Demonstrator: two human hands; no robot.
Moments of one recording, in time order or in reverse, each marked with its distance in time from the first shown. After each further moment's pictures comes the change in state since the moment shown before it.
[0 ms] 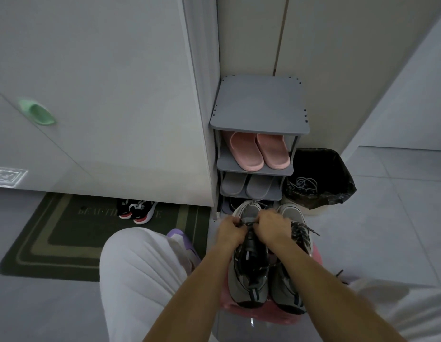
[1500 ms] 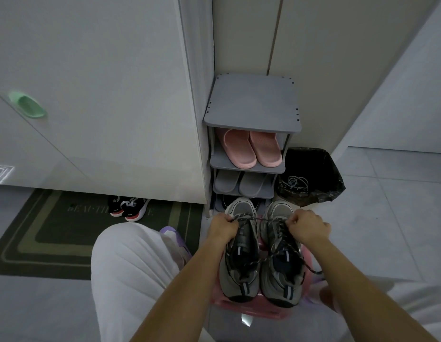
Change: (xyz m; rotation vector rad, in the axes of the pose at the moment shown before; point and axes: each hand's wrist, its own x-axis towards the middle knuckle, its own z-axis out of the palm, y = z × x) left_hand 0.002 0.003 -0.001 0.074 -0.009 -0.018; right_hand -0.018 0.082 -0.035 0.051 0.029 0.259
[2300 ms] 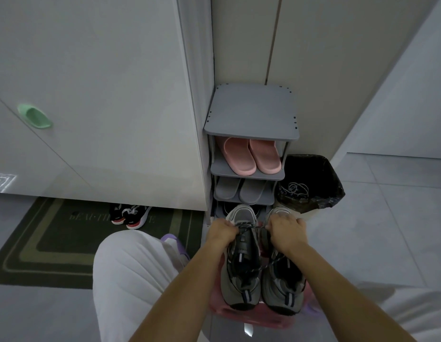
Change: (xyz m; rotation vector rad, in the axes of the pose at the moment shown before) left_hand -0.007 0.010 -0.011 -0.036 -0.048 -0.042; right_hand -0.013 -0.037 0.013 -0.204 0.031 -0.312
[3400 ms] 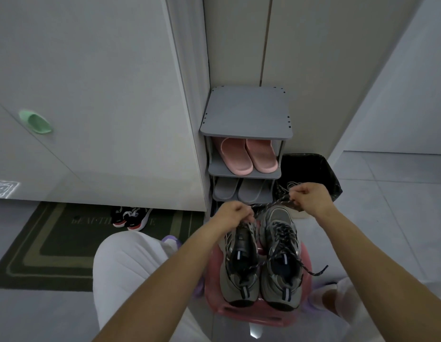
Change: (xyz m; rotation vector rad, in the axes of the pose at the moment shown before) left_hand -0.033 0.048 -0.015 -0.077 -0.252 0.295; right_hand 0.021 0.049 -0.066 0.985 0.151 0.264
